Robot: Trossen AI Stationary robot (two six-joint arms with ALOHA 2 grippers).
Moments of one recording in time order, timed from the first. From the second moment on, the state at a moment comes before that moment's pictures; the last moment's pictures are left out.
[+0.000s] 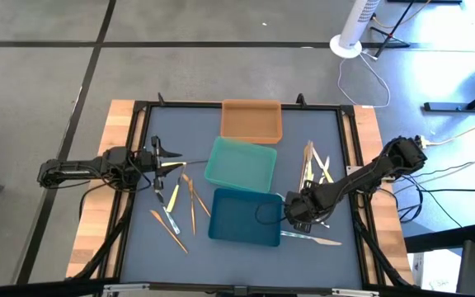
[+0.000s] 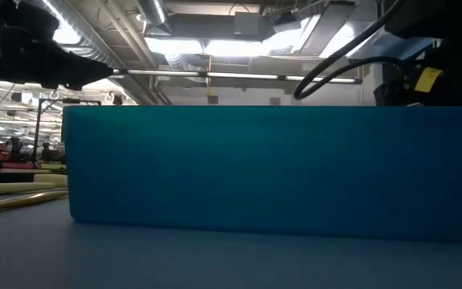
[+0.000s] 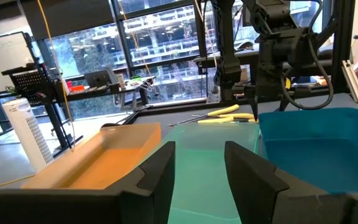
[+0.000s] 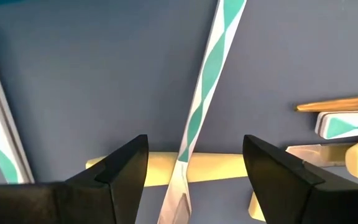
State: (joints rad) left arm 0.07 0.00 0.01 0.03 -0.12 0.16; right arm 0.45 1.59 0.87 -0.80 0.08 0.74
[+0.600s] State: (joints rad) left arm 0.07 0.00 0.01 0.03 -0.12 0.16; right arm 0.45 1.59 0.82 -0.72 0.05 0.74
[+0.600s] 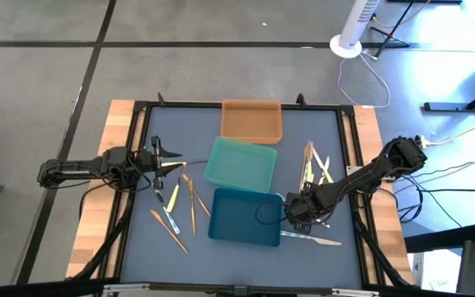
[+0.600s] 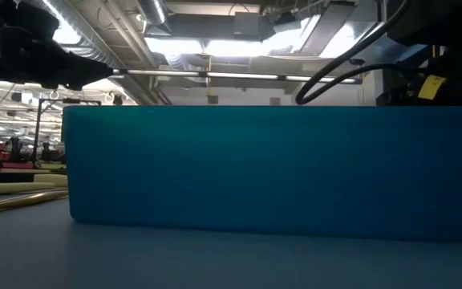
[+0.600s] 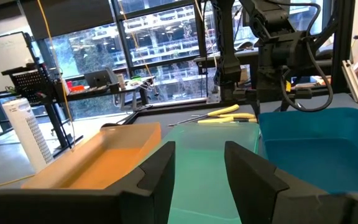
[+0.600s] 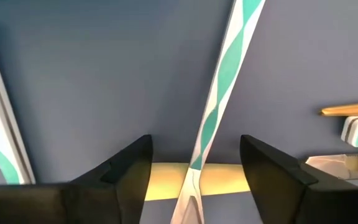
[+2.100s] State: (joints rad) left arm 0.07 0.00 0.01 0.03 -0.12 0.16; right arm 0.45 1.59 0.82 -0.73 0.06 0.74
